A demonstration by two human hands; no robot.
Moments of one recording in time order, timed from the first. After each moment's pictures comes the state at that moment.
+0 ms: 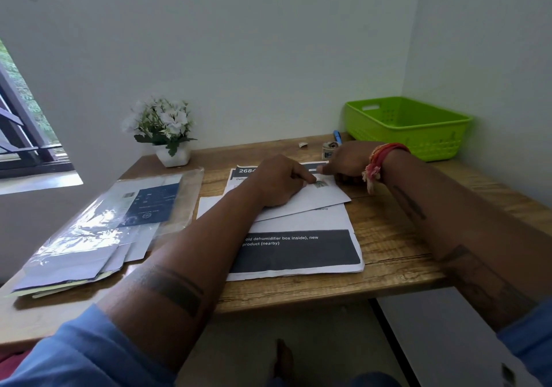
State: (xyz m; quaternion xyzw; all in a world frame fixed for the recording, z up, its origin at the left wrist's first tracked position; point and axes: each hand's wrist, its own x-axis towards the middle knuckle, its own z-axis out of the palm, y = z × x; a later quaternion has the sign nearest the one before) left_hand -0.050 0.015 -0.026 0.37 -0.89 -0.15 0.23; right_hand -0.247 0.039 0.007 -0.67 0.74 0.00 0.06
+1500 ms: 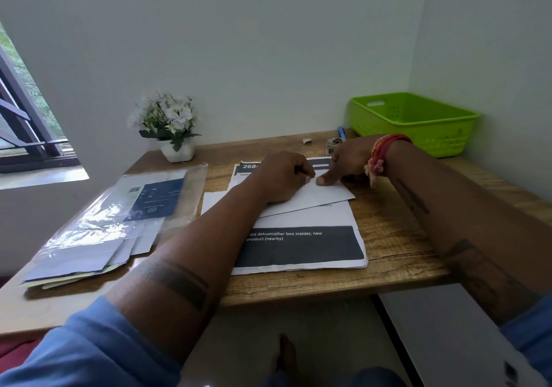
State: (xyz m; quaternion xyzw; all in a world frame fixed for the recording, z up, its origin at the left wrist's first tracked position) left_hand -0.049 0.016 -0.027 0.38 -0.88 -0.14 0.24; right_hand -0.243 0.046 0.017 -0.69 0.72 0.03 0.13
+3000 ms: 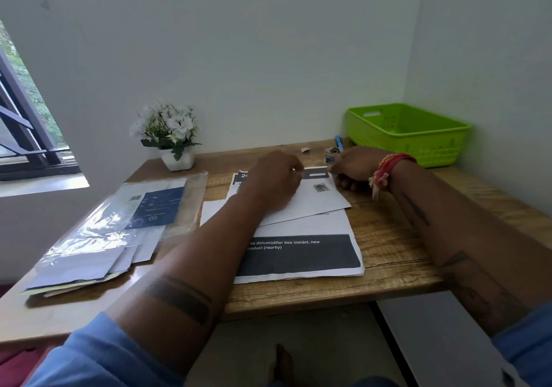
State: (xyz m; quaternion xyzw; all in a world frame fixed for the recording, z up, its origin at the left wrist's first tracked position) left_hand -0.046 0.021 -0.020 0.43 -0.86 -0.04 0.26; right_hand -0.254 0.056 0.008 -0.61 0.74 -0.18 0.23
